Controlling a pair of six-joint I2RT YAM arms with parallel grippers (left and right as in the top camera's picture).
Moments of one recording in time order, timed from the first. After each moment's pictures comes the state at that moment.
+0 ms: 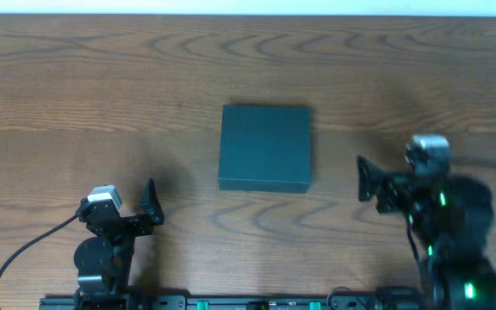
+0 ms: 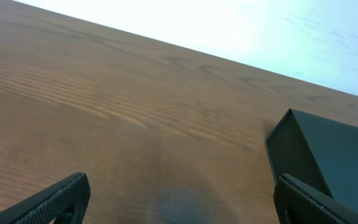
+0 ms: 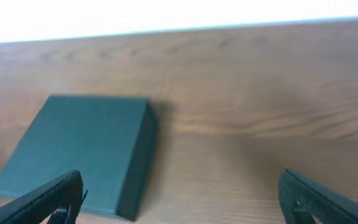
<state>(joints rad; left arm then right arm) 0.02 0.01 0.11 -0.34 0.04 -0.25 0.02 0.56 0.69 -0.59 -0.13 0.11</state>
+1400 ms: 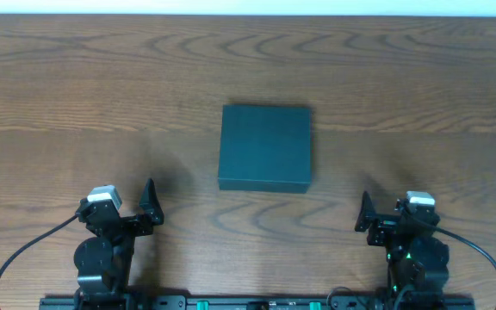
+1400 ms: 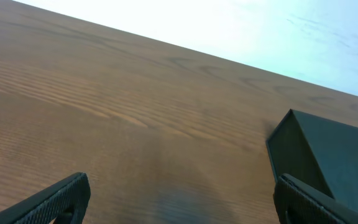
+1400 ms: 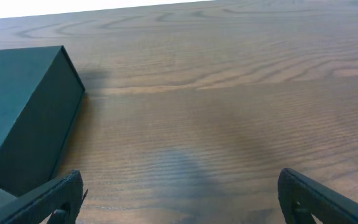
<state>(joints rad) 0.02 0.01 0.11 -0.34 0.03 -0.25 0.02 0.01 0.15 -0.52 0.08 0.11</state>
